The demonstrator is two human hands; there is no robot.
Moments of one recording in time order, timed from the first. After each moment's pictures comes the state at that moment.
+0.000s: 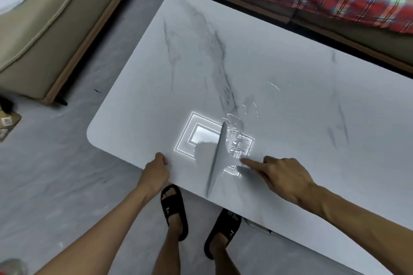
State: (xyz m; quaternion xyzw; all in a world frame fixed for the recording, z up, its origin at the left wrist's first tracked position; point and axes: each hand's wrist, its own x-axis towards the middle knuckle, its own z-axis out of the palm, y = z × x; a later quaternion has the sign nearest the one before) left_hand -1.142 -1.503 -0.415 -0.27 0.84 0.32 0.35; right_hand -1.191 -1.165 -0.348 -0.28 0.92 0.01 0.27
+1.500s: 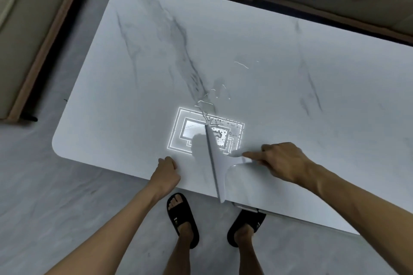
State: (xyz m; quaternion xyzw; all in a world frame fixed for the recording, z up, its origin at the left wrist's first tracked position) left_hand -1.135 -1.423 -0.414 -0.18 0.83 0.30 0.43; right_hand -1.172 -1.099 -0.370 -0.25 0.90 0.00 0.36
